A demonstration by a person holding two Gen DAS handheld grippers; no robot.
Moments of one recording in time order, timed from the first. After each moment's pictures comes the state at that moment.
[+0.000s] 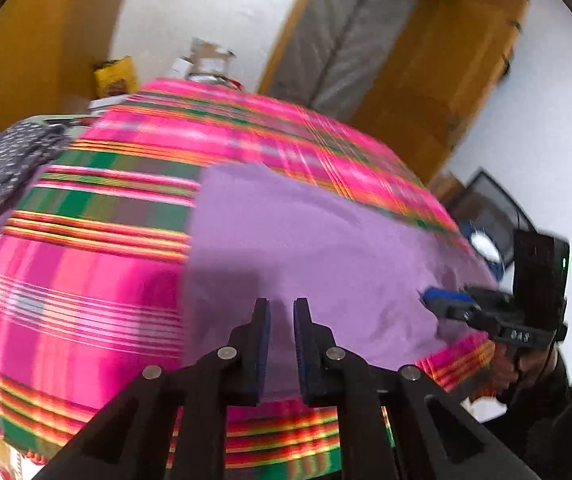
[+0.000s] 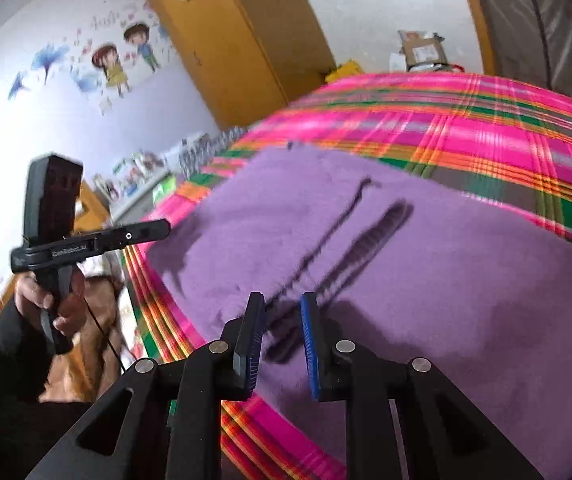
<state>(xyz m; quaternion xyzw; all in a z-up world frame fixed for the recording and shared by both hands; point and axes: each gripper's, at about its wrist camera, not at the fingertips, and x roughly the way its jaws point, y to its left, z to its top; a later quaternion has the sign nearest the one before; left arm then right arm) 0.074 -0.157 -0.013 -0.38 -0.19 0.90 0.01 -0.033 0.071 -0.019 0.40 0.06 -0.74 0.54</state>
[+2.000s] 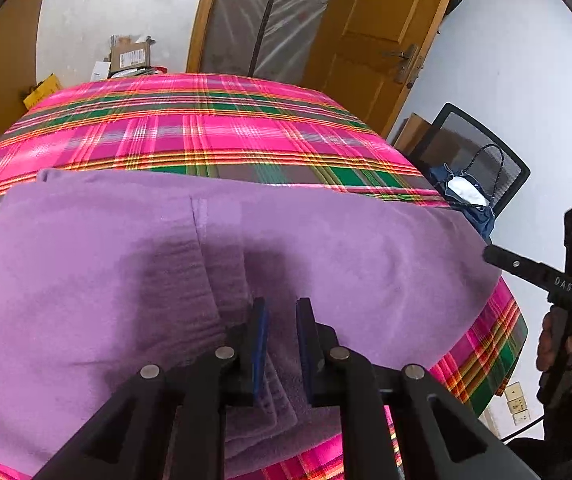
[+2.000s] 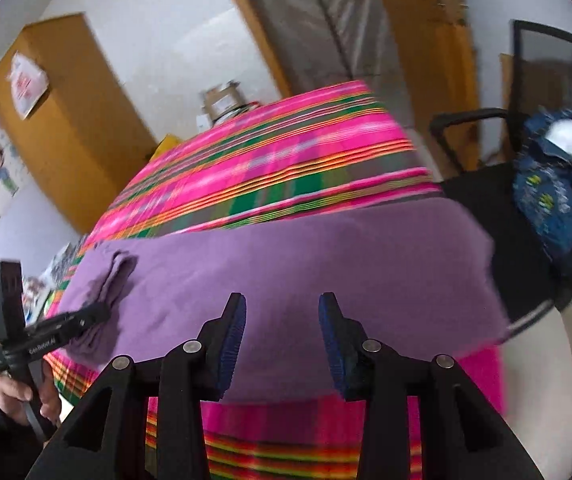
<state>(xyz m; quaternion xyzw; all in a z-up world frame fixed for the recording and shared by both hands) -0.027 -0.014 -0.025 -0.41 -0.12 0.90 0.07 -0.087 0.313 -0.005 0.39 -0.10 -0.87 0.27</state>
